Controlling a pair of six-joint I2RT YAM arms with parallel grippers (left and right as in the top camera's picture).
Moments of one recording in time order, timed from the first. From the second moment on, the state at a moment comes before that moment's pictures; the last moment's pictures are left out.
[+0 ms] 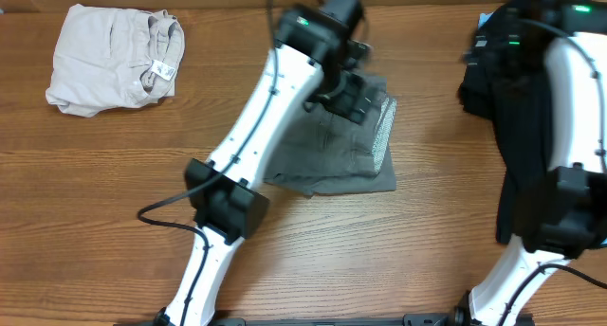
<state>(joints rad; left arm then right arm) -0.58 2.39 2.62 -1.59 0.21 -0.07 -0.21 2.05 2.10 -1.33 -0.26 0.35</state>
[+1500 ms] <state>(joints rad) -0.69 2.74 2.65 -1.51 -0.25 0.05 -0.30 2.05 2.10 -1.41 -0.30 0.23</state>
